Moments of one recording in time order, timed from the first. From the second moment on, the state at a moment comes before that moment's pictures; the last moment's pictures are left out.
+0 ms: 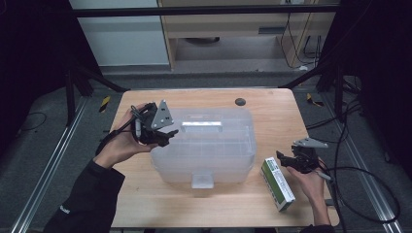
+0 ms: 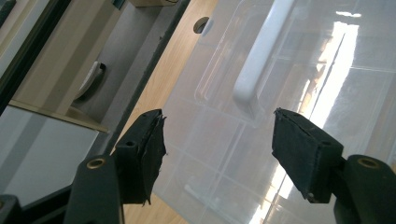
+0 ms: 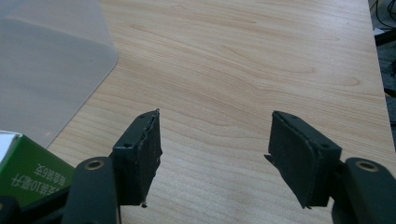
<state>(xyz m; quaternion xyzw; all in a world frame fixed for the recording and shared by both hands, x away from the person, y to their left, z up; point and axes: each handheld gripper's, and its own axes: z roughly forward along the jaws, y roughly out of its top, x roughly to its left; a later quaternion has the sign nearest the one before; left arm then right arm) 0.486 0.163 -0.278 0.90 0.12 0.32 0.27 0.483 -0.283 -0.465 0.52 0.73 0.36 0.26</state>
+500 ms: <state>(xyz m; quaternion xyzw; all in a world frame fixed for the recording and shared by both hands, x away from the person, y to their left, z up) 0.486 0.143 -0.284 0.91 0.09 0.32 0.24 0.483 -0.283 -0.466 0.51 0.74 0.35 0.26</state>
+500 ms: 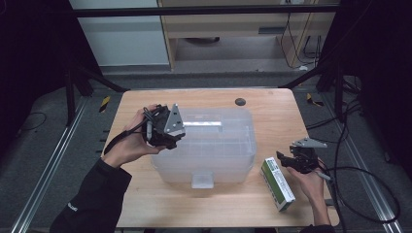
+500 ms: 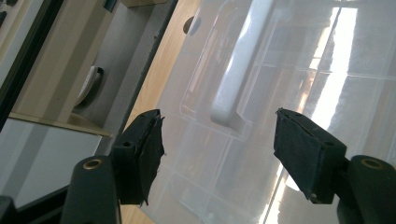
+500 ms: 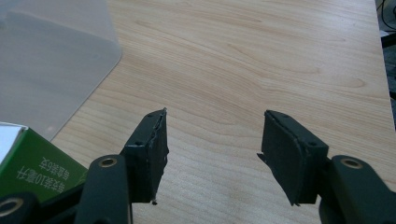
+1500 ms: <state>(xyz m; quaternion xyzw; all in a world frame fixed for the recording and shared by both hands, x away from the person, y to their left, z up) 0.497 0.111 -0.288 0.92 0.06 0.32 0.20 0.483 -0.284 -0.466 0.51 0.74 0.35 0.25</state>
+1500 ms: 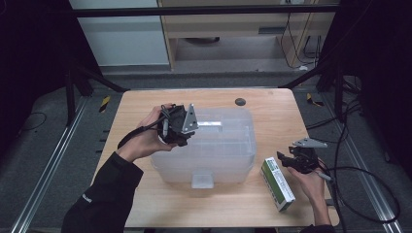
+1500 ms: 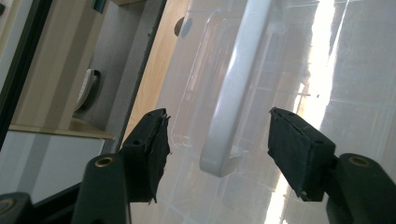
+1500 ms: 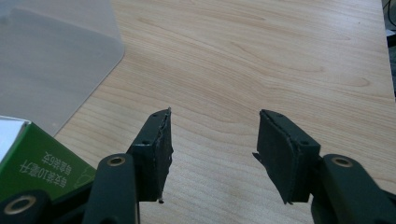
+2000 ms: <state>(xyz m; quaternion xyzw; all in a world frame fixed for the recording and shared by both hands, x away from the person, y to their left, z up) 0.501 0.101 -0.293 0.93 0.03 0.33 0.17 0.482 -0.284 -0.465 0.51 0.74 0.35 0.25</state>
